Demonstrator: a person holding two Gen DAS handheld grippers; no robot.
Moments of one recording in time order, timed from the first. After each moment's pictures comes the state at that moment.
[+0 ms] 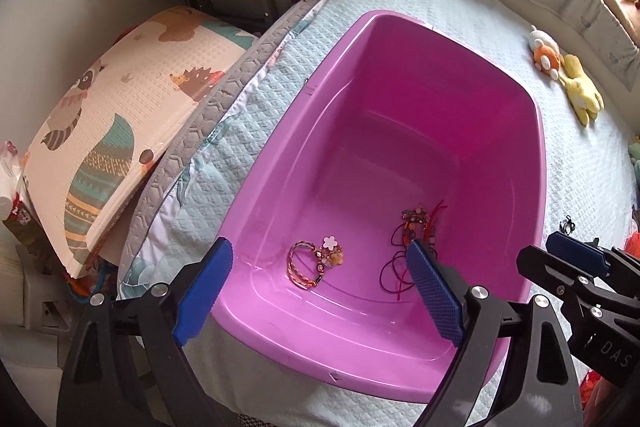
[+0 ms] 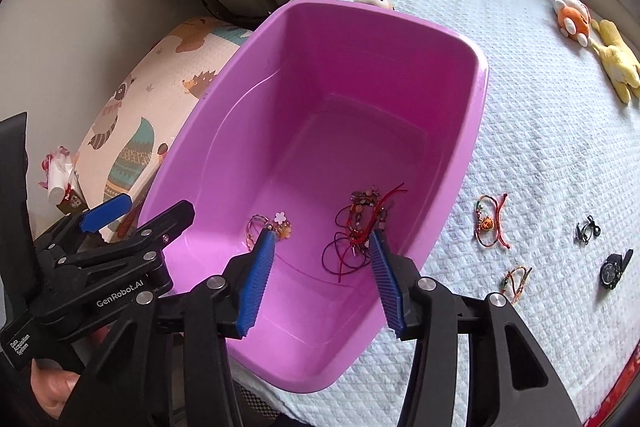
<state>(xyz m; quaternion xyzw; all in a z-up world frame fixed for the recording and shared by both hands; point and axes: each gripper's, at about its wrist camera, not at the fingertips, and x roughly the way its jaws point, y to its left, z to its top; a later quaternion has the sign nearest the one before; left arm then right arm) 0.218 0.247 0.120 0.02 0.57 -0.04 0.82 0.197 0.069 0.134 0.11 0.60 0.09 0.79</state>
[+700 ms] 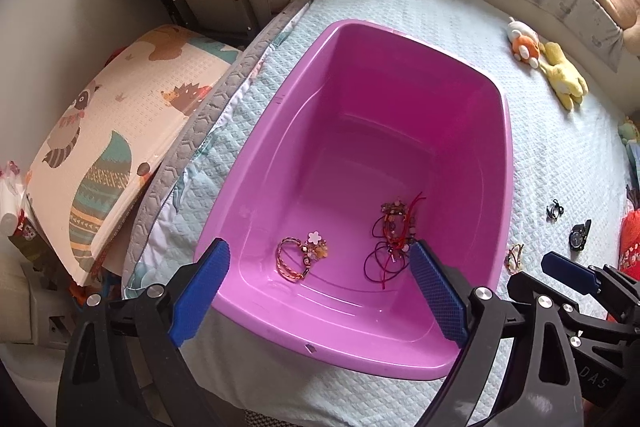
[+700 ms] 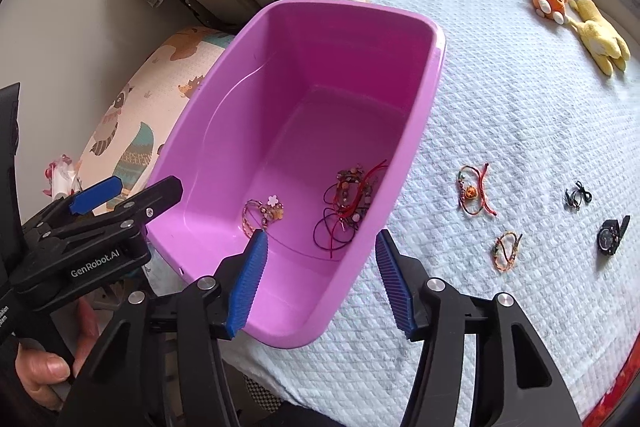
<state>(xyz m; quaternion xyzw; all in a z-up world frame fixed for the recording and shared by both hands) 0.195 0.222 0.143 0.04 0.56 -0.06 0.83 0.148 0.042 0.142 0.13 0.59 0.07 0.79</state>
